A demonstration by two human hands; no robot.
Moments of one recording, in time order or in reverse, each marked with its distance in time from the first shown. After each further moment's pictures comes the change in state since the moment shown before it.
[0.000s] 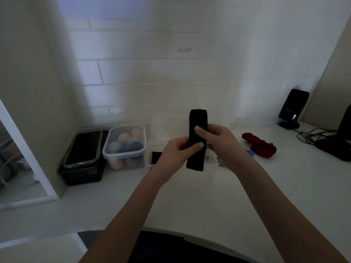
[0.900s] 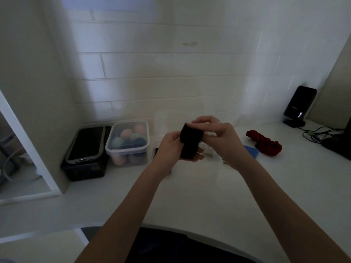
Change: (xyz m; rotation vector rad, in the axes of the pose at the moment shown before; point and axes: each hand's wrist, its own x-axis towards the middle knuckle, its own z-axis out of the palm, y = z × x) left_hand -0.003 0.017 -0.008 -0.088 0.098 -0.139; right_hand -0.001 0.003 0.004 -0.156 -0.140 -0.375
